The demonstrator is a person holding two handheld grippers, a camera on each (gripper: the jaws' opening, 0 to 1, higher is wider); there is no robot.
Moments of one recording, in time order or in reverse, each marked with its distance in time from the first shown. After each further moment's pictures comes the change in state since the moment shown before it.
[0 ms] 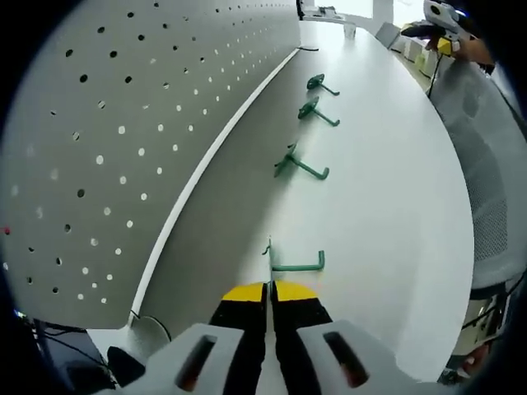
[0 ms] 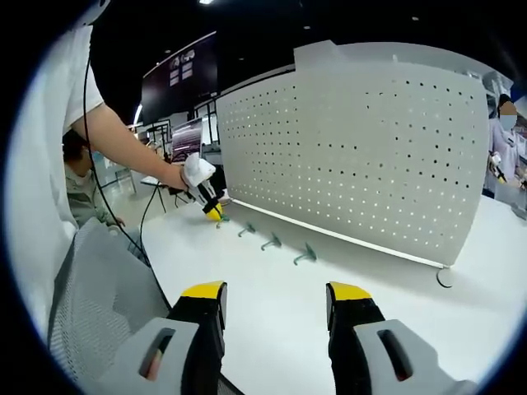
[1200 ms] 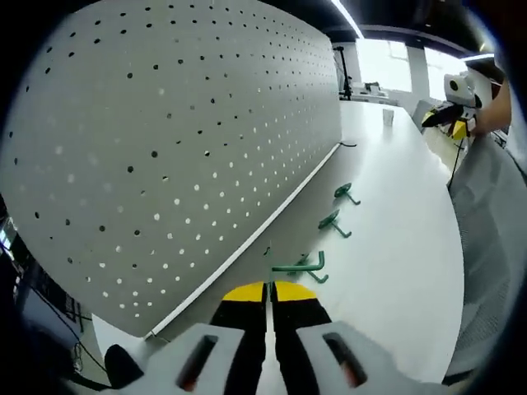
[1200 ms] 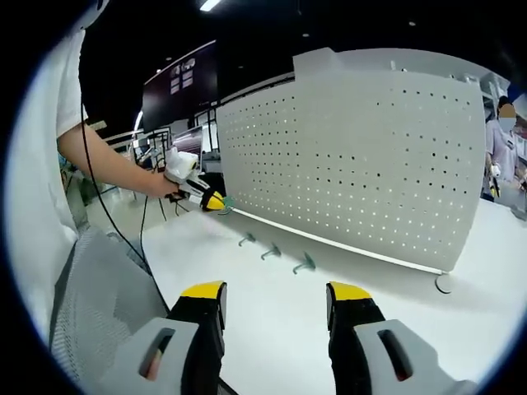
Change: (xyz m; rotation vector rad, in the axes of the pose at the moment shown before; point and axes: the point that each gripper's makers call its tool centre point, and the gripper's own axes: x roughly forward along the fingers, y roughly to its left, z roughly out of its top) left arm -0.061 -0.004 0.075 -0.180 -0.420 0.226; right arm -0.004 0.000 0.010 0.000 -0.045 0.002
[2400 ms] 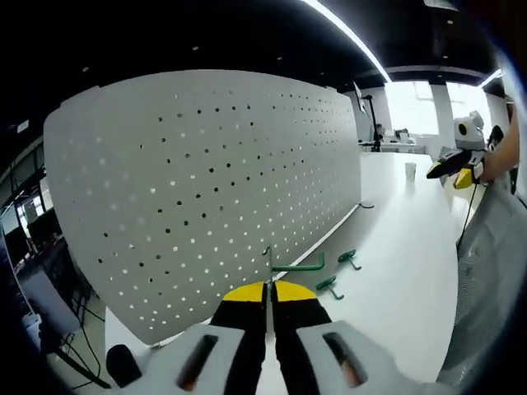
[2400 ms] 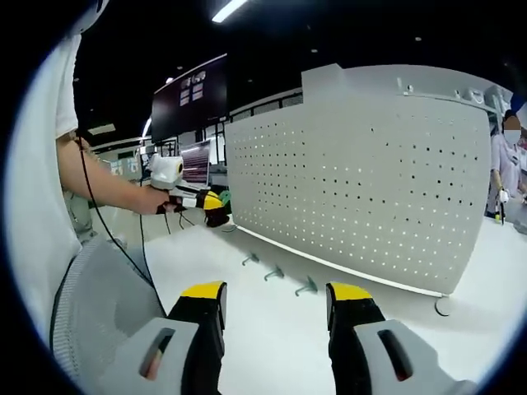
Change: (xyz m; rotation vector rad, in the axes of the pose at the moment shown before) left arm -0.041 -0.014 0.060 -0.115 -0.267 0.162; right arm 0.002 0.005 0.030 -0.039 -0.090 0.021
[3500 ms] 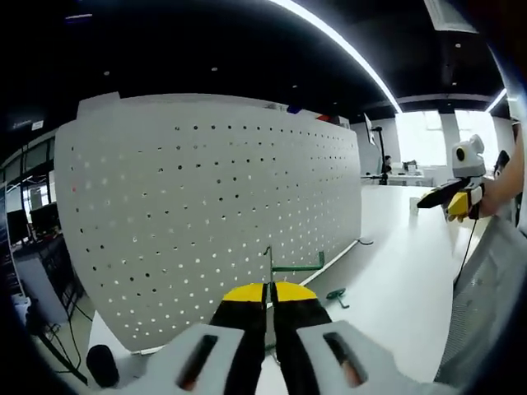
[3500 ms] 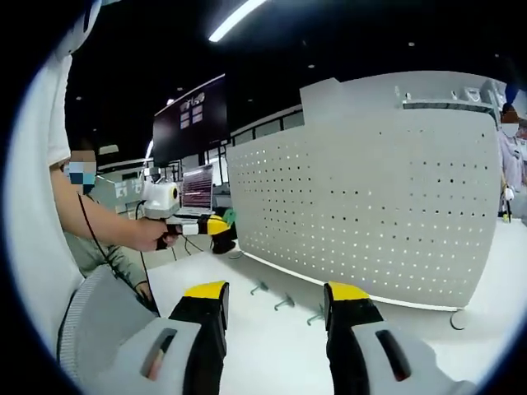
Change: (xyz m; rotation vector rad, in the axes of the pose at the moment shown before) left arm 0.001 -0.024 0.032 -0.073 -0.143 0.026; right arm 0.021 0.007 0.035 0.062 -0.114 0.036
